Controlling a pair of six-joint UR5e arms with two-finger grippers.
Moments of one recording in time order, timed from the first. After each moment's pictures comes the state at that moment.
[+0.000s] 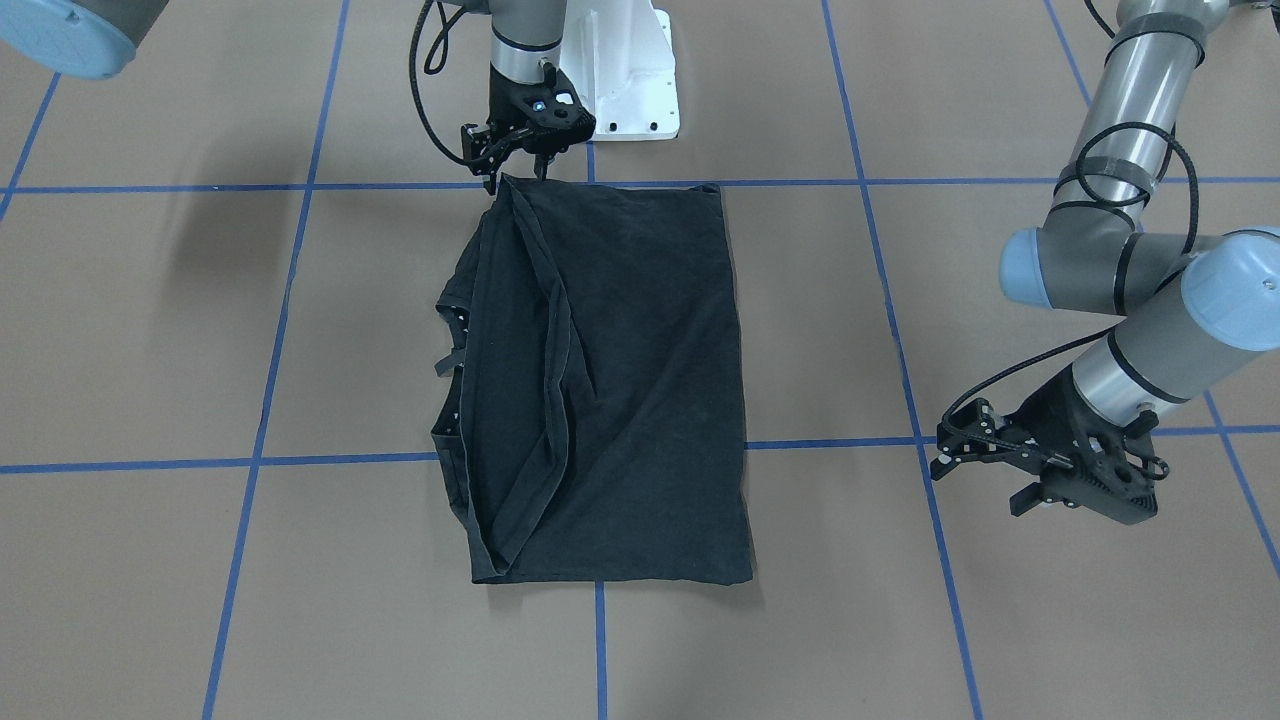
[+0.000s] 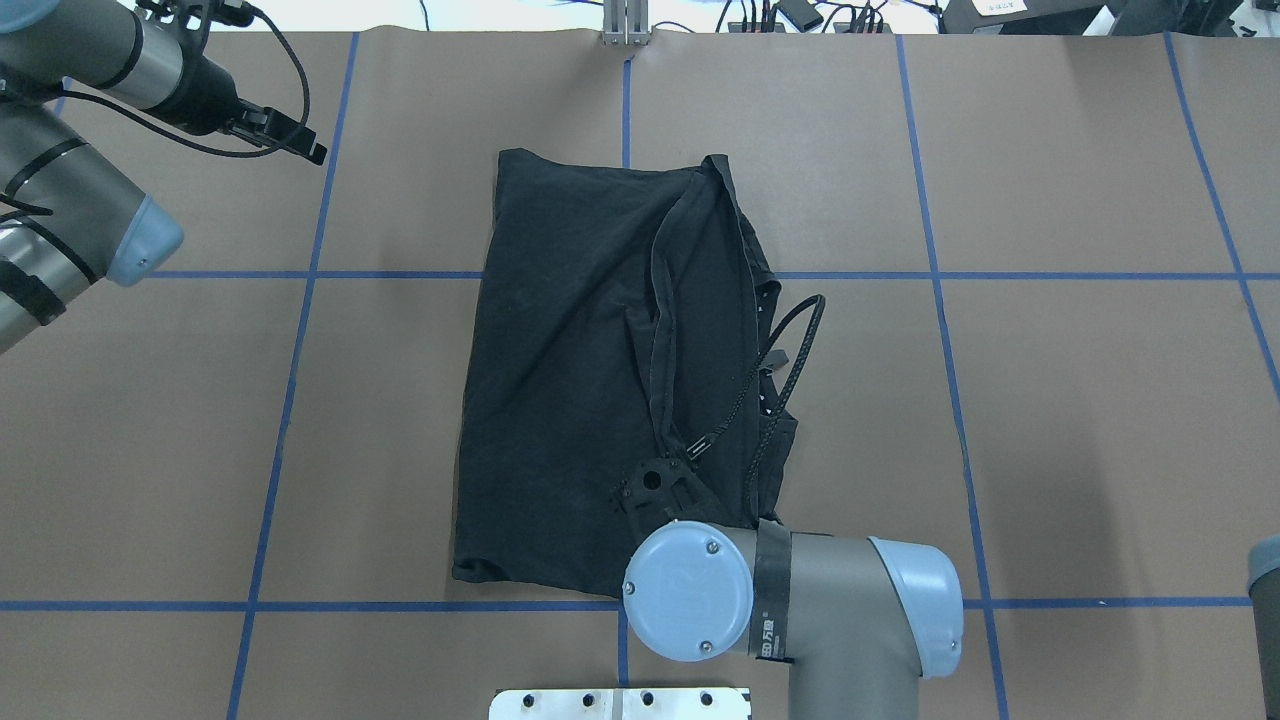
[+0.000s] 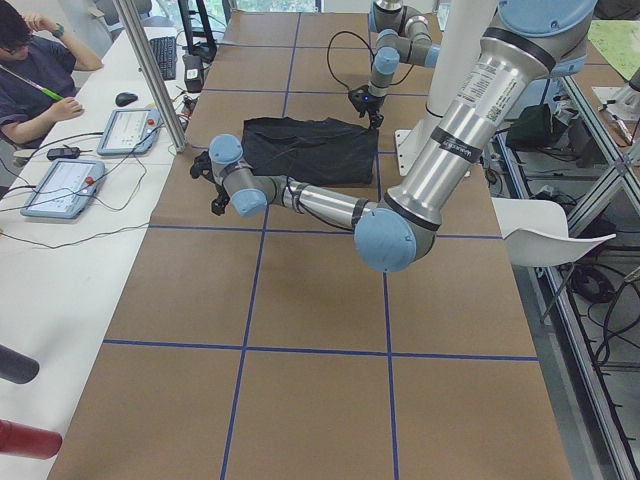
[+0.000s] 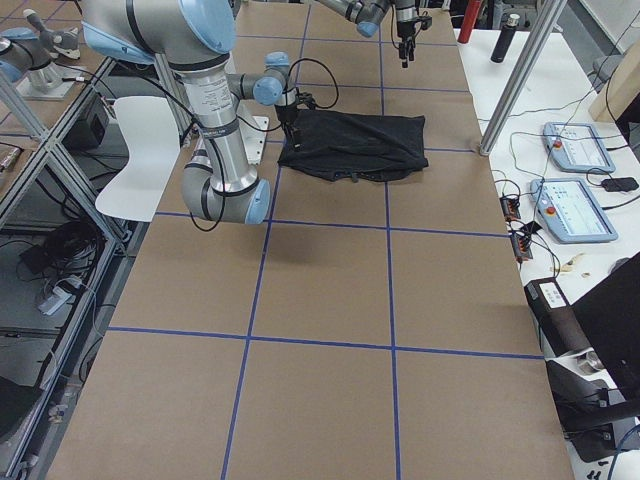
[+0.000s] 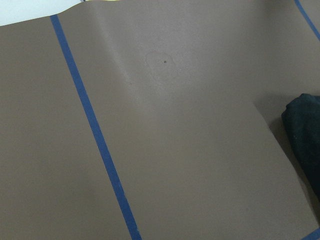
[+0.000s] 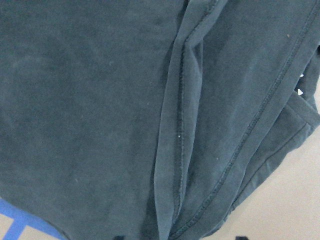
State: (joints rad) left arm -1.07 -2.11 -1.23 -2.32 -2.26 -0.59; right arm 0.15 -0.97 1.92 -1.93 1.50 0.92
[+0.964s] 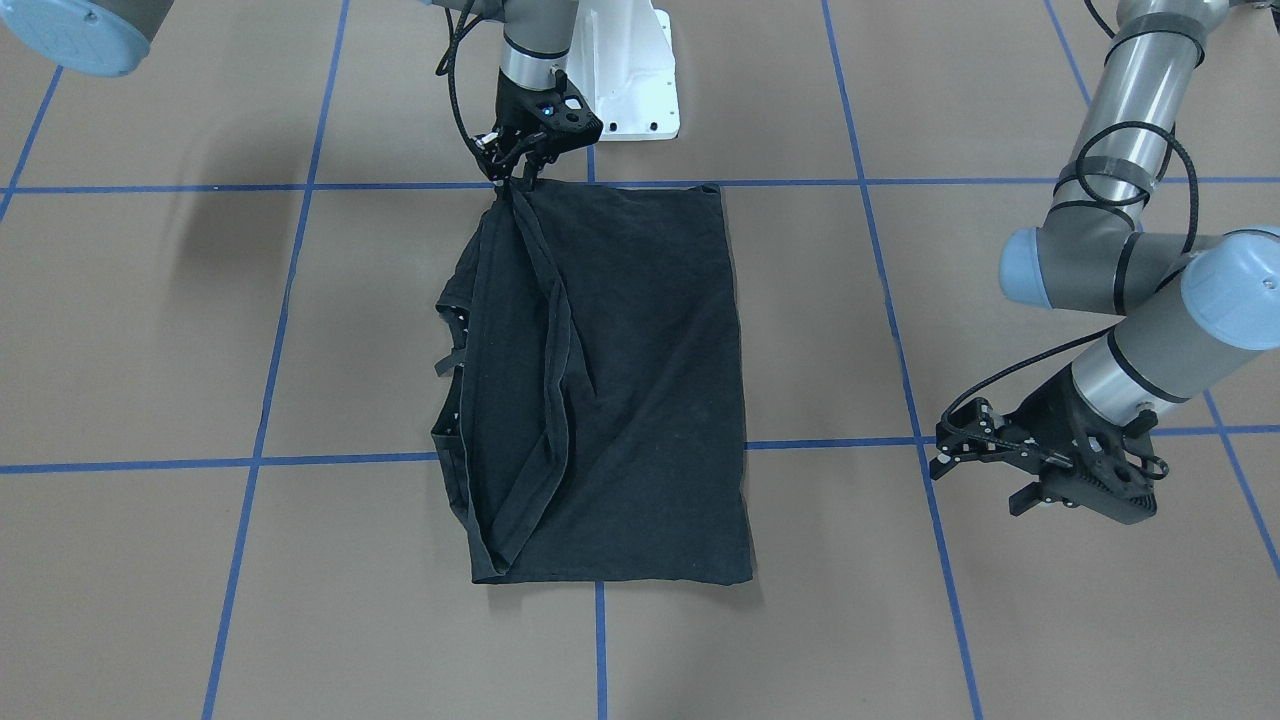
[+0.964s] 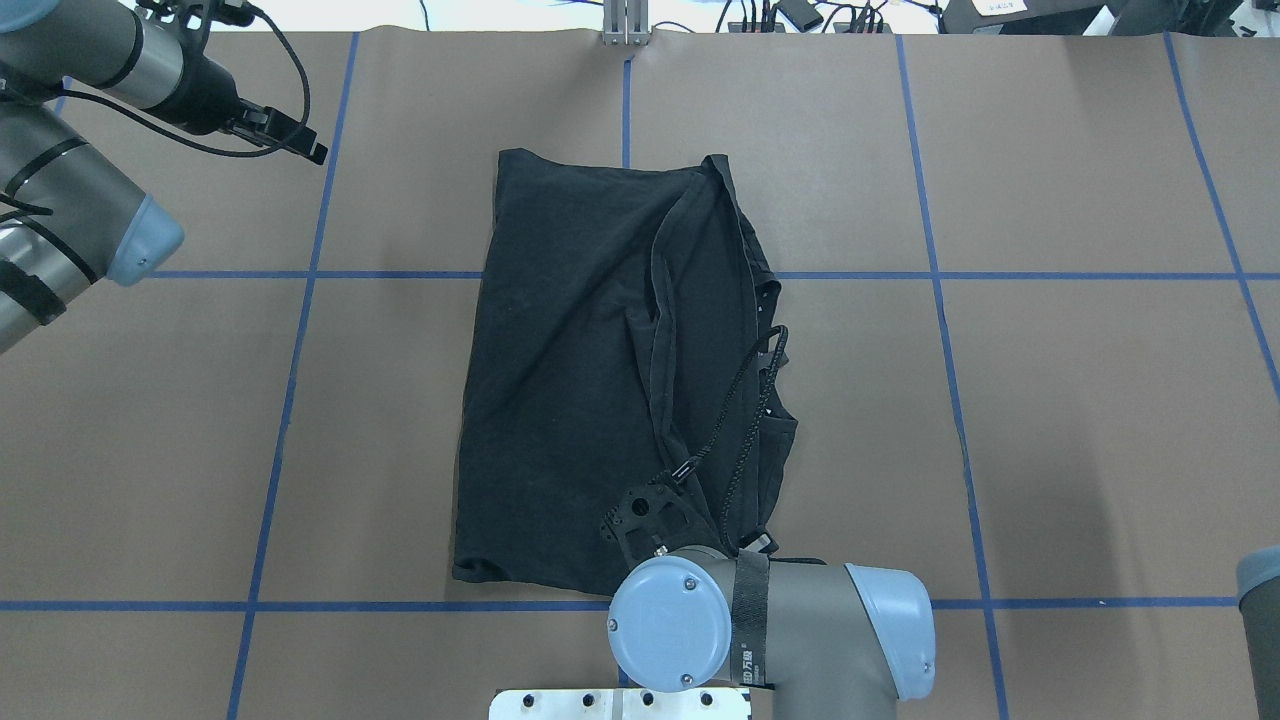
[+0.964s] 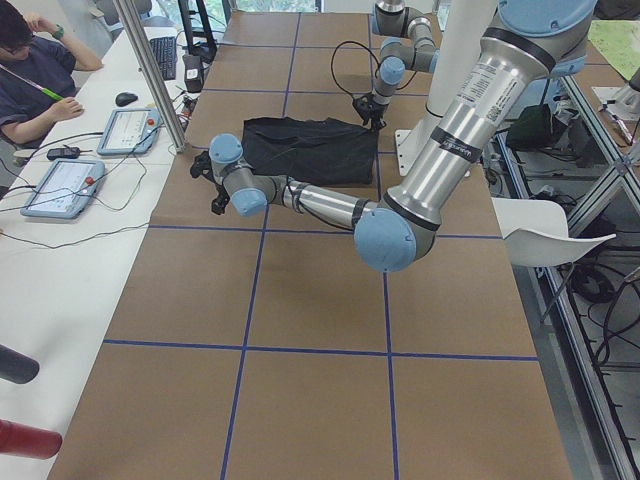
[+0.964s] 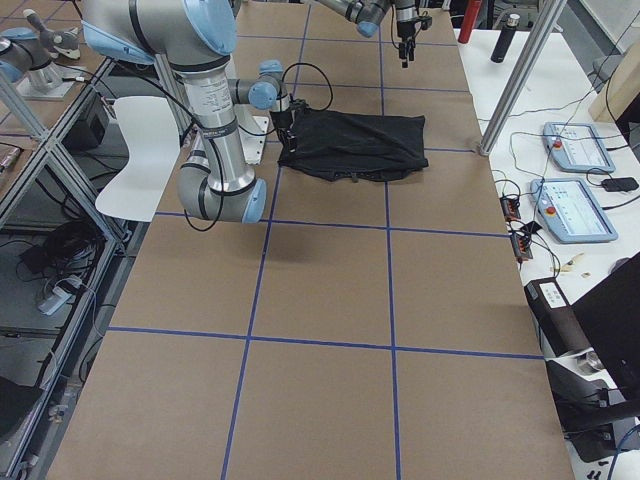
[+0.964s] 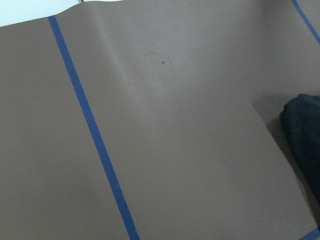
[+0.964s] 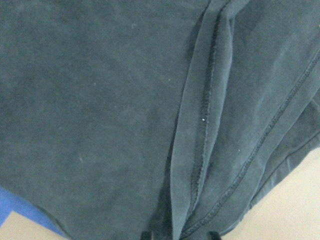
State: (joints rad) left arm -1.07 -2.11 -1.23 -2.32 -2.26 -0.58; right arm 0.12 -0.97 1.88 -1.93 1.46 0.90
